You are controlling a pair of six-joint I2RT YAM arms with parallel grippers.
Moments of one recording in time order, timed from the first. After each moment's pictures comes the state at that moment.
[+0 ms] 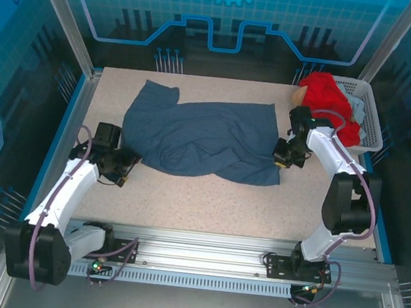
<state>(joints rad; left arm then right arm) 0.00 1.10 0.79 -0.87 0.18 -1.14 0.12 1.67 1.32 -1.07 -0.15 0.49</state>
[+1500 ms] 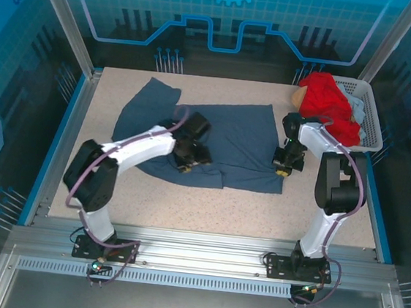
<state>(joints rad) -0.62 1.80 1.33 -0.82 0.15 -1.01 0.11 1.89 1.36 -1.12 -0.05 0.43</state>
